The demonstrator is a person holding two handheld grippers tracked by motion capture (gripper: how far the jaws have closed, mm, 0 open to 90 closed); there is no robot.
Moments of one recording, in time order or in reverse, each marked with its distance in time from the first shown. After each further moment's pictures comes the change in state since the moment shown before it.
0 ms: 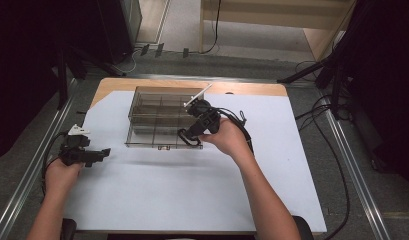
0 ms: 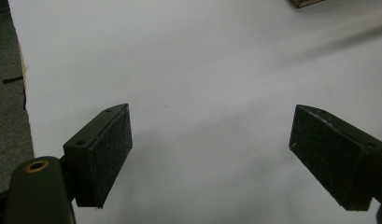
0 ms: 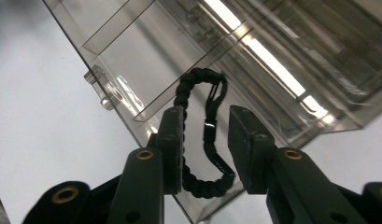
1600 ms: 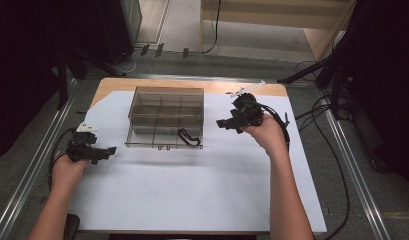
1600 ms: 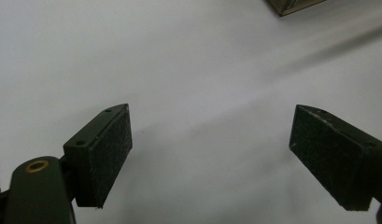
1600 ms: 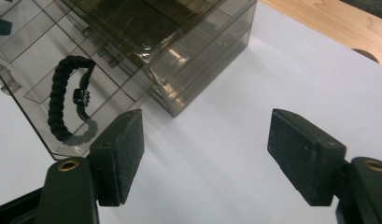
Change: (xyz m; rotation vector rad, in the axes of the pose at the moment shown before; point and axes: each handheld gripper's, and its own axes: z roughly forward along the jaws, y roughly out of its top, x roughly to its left) left arm -0.008 0.012 0.011 0.012 -0.029 0.040; right arm -0.076 -0.061 -0.055 -0.231 -0.134 0.062
